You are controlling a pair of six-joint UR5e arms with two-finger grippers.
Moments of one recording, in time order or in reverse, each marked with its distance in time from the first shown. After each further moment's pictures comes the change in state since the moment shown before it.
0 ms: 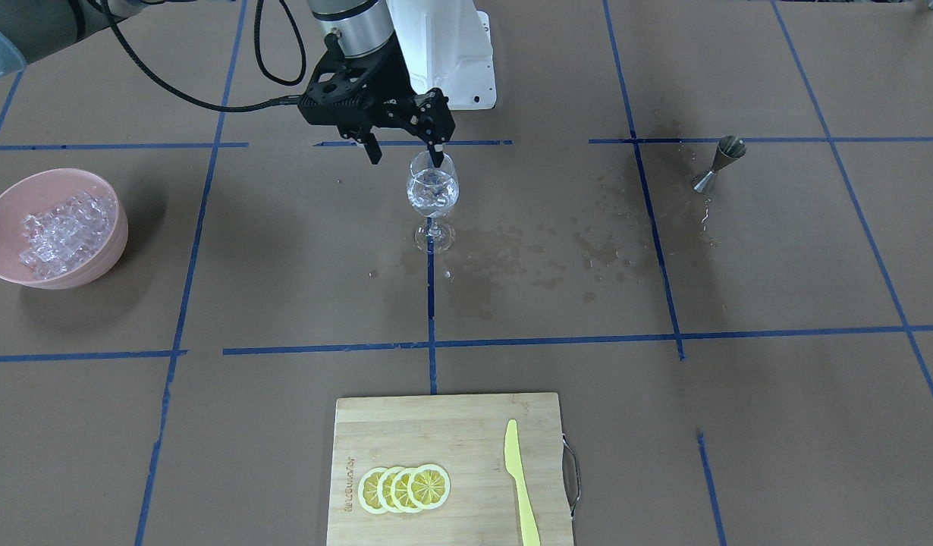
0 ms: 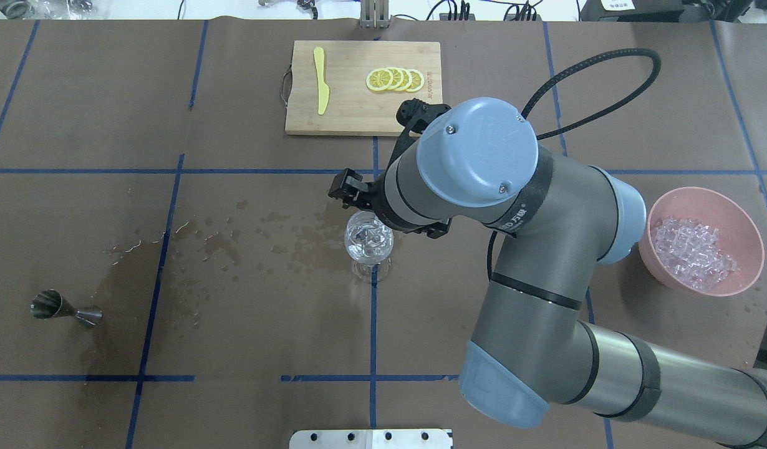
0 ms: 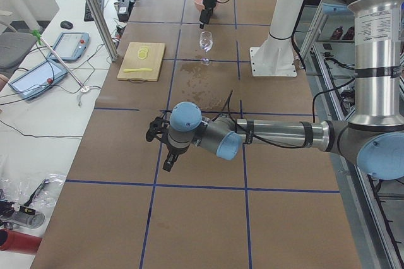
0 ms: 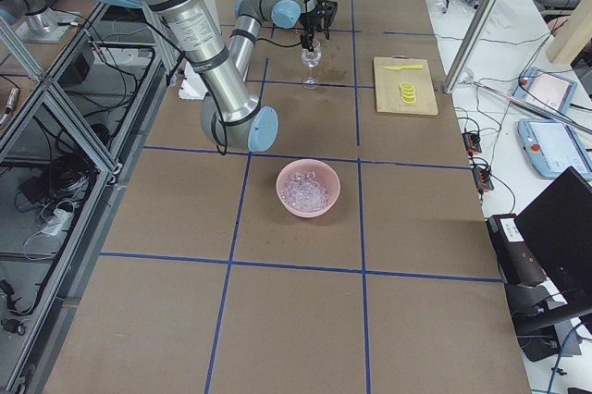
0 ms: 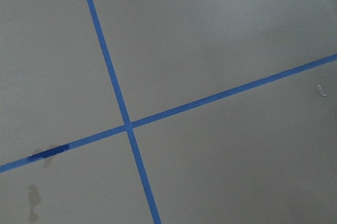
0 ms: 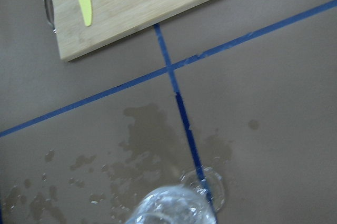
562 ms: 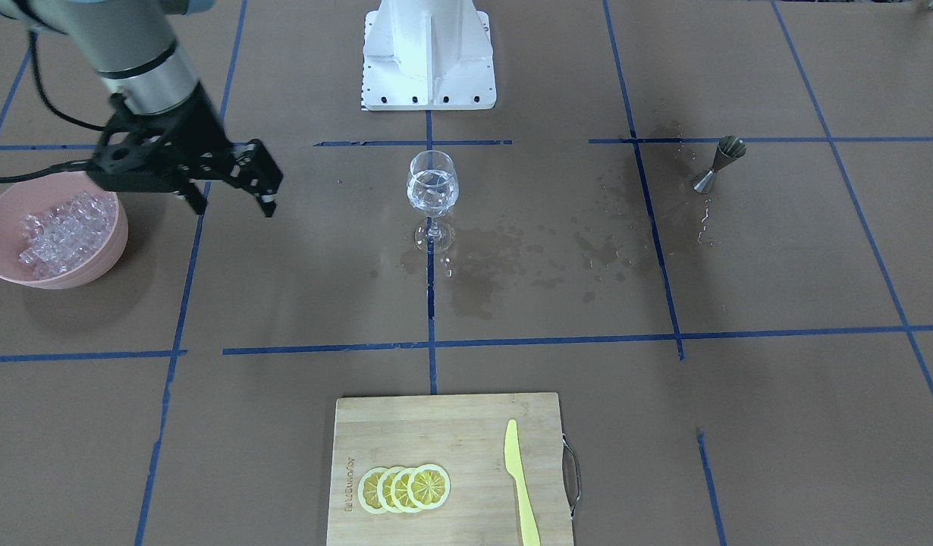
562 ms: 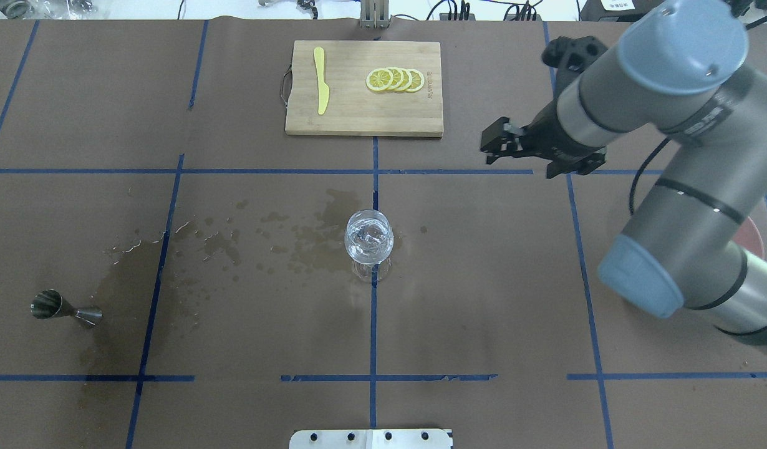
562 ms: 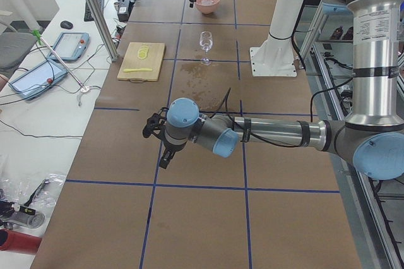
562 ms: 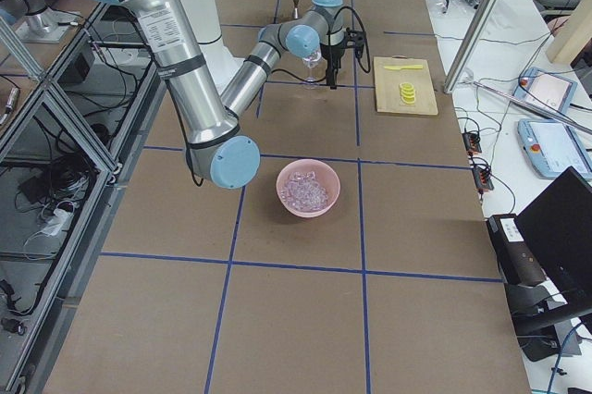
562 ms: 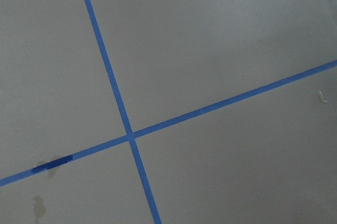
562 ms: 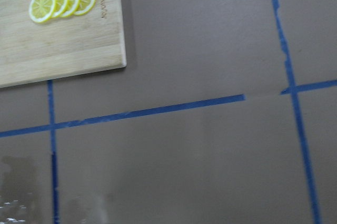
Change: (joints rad) left arm 0.001 -0.022 0.000 -0.002 0.011 0.005; right arm 0.350 -0.285 0.051 -0.007 0.271 -0.499
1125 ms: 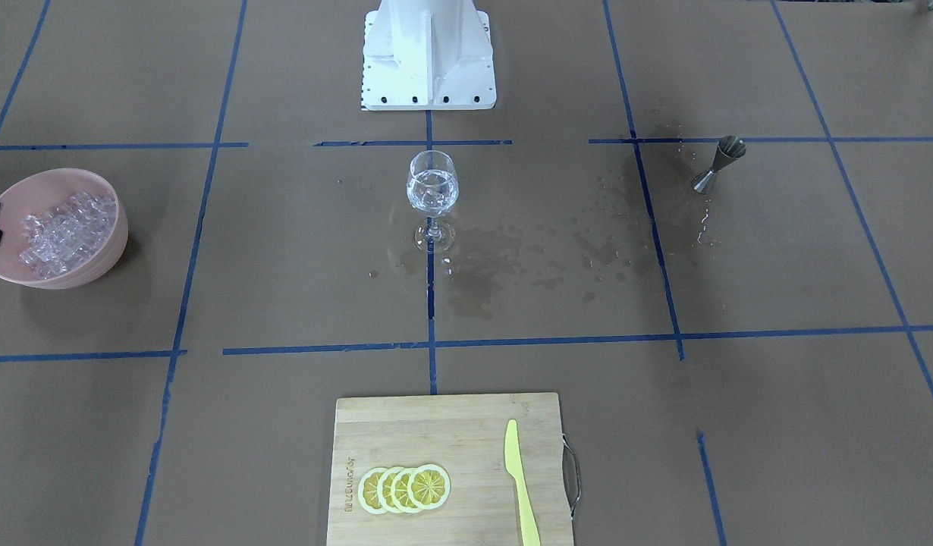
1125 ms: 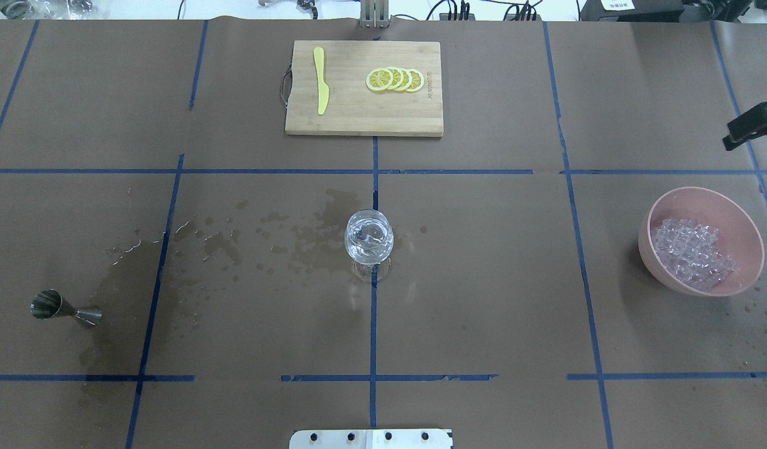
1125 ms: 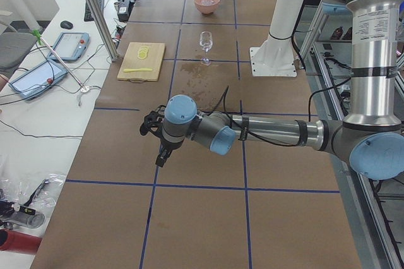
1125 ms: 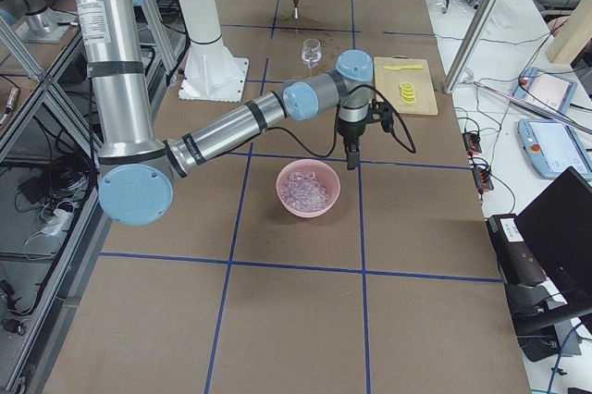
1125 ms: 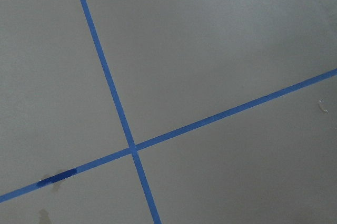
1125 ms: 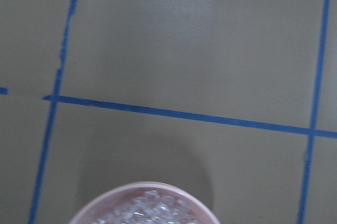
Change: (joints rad) left arm -0.003 -0.012 0.003 0.008 0.025 0.007; right arm 0.418 -0.288 -0.143 -0.003 0.180 -0.805
